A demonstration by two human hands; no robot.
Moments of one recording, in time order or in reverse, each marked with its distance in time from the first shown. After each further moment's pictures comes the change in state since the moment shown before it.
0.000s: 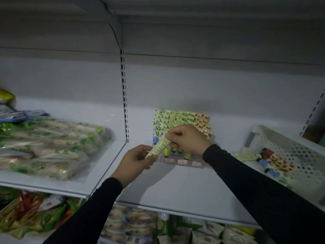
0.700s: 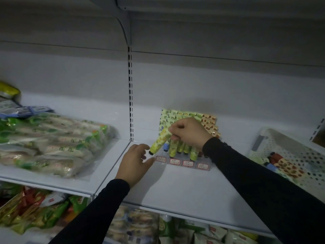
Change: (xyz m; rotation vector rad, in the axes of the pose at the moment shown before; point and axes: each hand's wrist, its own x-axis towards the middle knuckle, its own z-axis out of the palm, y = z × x) left_hand 0.011 -0.028 -0.012 0.603 0.245 0.182; right_hand 0.025 -0.013 0.006 0.002 0.042 0.041
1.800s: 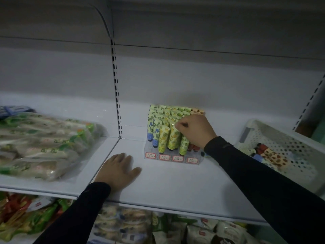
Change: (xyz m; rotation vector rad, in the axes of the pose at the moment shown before) left_hand -0.001 -0.051 0.008 0.554 -0.381 0.029; right_hand -0.003 0.040 -0.031 -0.528 0.218 -0.220
